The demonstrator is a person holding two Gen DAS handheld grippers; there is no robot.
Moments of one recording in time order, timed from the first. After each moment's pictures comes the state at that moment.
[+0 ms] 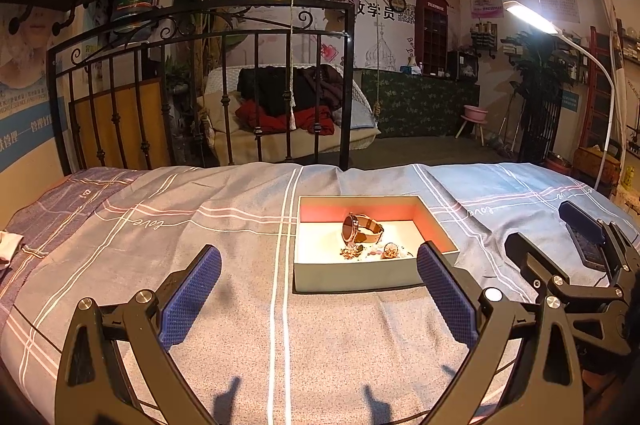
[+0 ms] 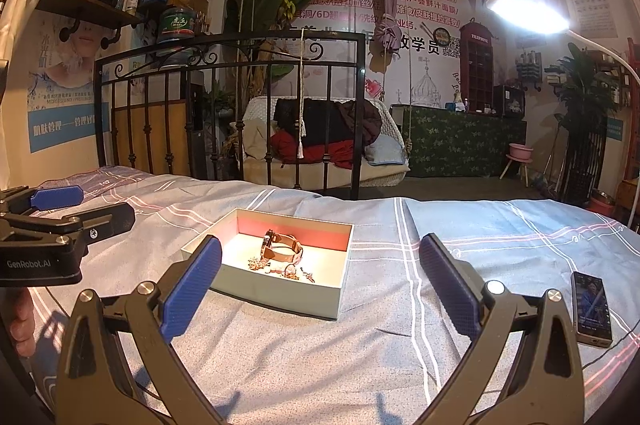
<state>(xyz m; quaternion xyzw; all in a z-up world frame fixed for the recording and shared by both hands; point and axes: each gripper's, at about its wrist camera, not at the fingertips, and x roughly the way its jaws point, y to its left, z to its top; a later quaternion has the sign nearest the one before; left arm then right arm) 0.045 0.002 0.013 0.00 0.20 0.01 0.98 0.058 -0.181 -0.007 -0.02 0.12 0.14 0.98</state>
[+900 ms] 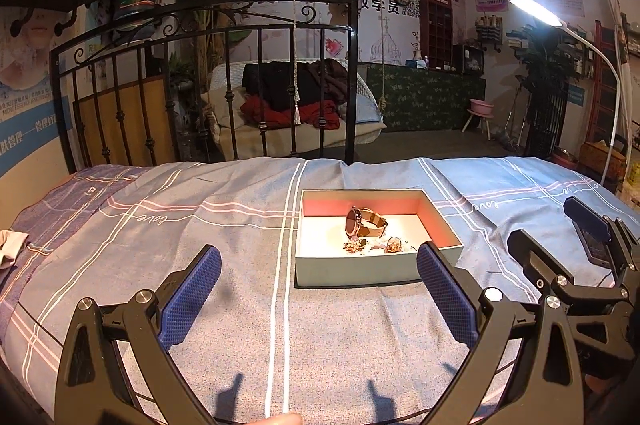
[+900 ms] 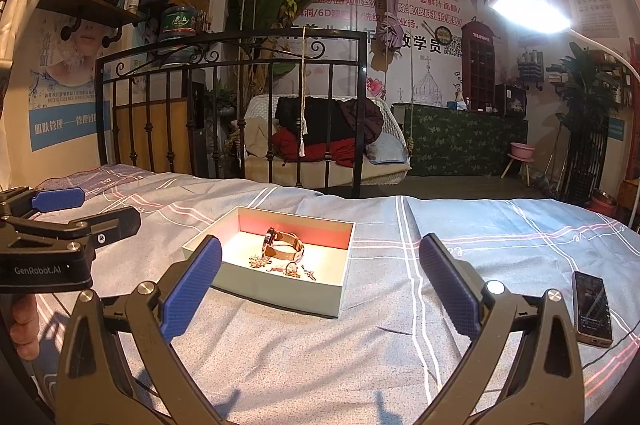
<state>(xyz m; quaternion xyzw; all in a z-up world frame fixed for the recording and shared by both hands) 0.049 -0.005 0.012 0.00 0.21 0.03 0.98 0.056 -0.180 -0.011 -0.02 0.12 0.14 0.98</state>
